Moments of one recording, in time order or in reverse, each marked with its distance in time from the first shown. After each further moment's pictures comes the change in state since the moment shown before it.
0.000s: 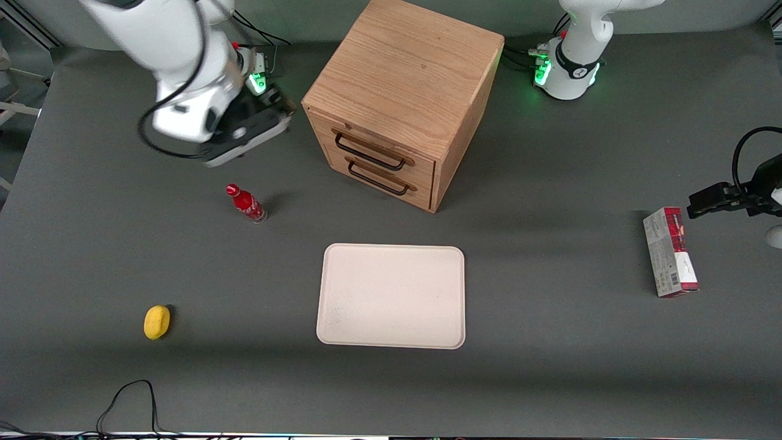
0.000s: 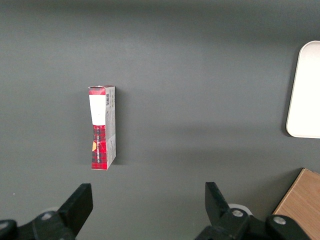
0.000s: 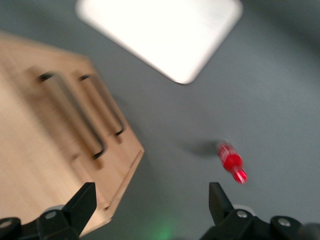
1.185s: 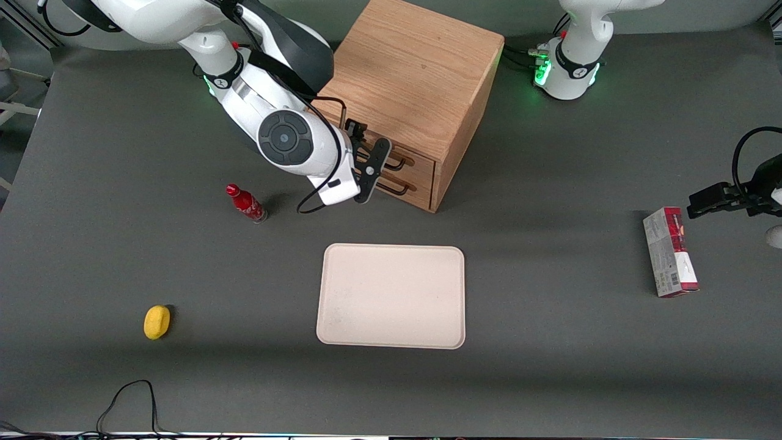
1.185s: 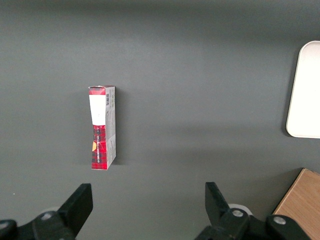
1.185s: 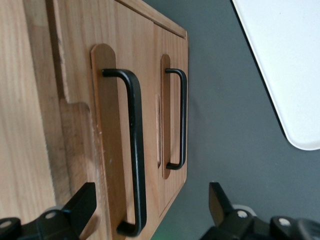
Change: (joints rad) arm 0.001 0.403 0.174 0.010 0.000 0.128 -0.276
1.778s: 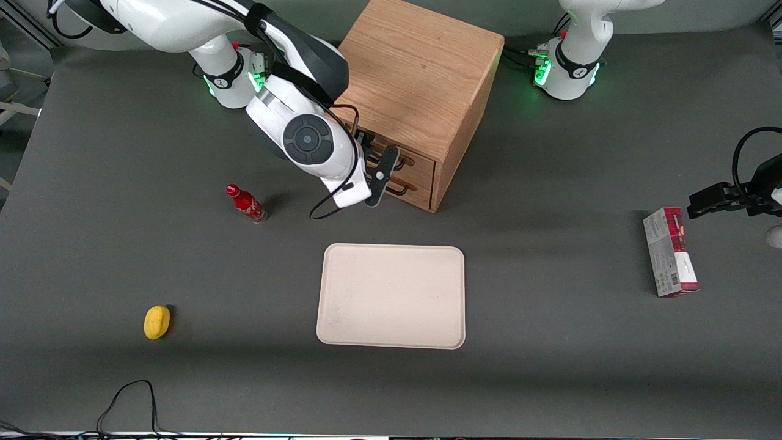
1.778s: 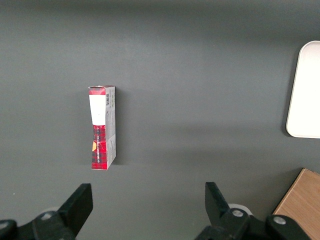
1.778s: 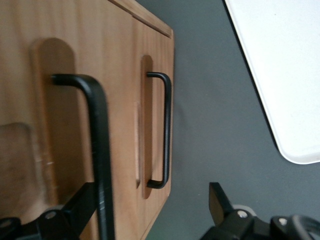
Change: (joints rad) arm 0.007 0.015 0.006 -0.107 -0.093 0.136 0.000
